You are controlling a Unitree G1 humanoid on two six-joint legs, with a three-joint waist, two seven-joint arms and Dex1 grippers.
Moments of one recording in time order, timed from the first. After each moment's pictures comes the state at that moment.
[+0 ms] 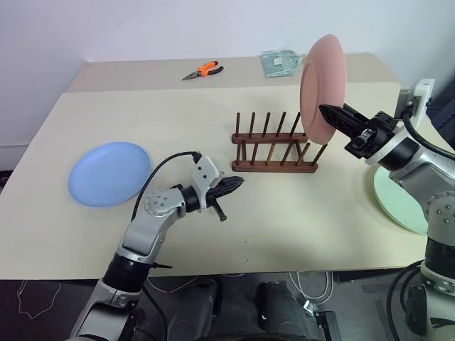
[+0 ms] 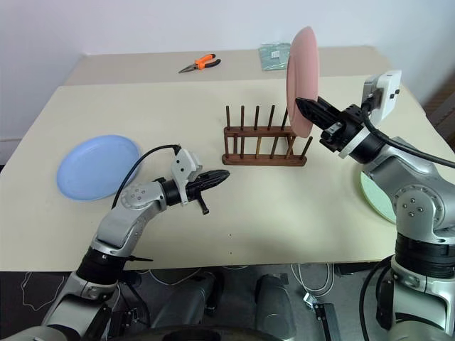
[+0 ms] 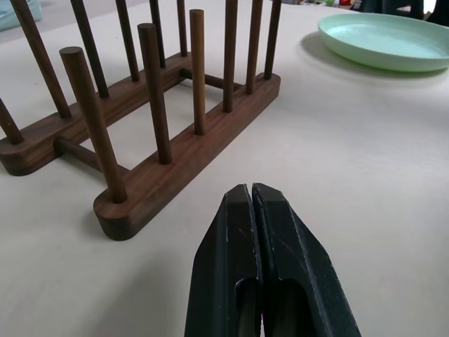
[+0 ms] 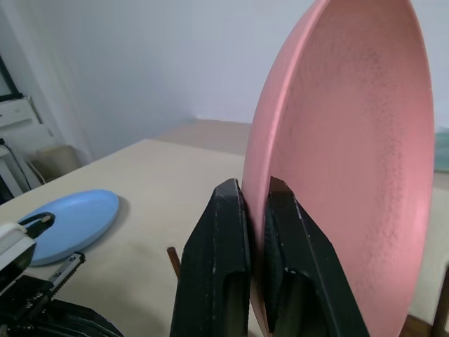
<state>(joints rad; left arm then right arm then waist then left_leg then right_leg) -0.35 0.30 -0.22 -0.13 -0.23 0.37 -0.74 -0.43 -0.68 -0.34 -0.26 0.93 0.70 0.53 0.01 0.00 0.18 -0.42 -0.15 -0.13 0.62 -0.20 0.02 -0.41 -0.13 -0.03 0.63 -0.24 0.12</state>
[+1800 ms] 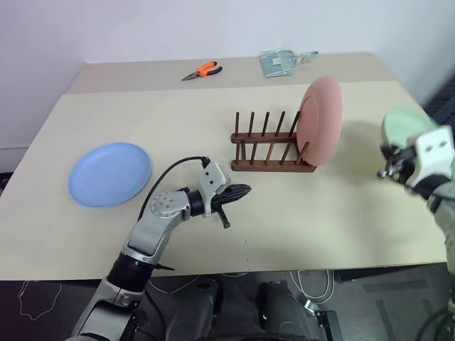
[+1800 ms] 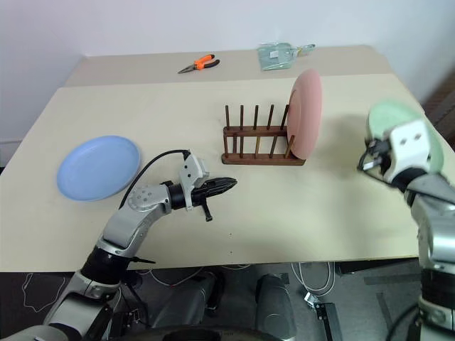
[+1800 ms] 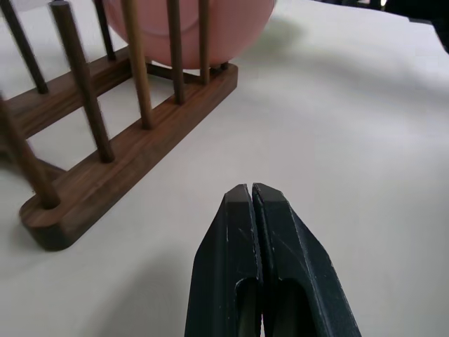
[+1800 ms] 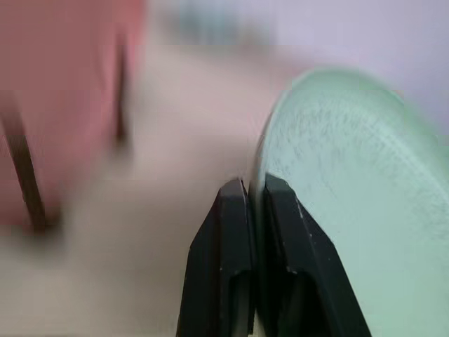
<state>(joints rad) -0.35 0.31 -0.26 -0.09 -0.22 0.33 -0.79 -0.38 -0.73 -0.46 -0.27 0.49 0.52 0.44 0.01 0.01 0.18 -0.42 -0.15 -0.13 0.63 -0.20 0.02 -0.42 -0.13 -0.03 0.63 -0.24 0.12</state>
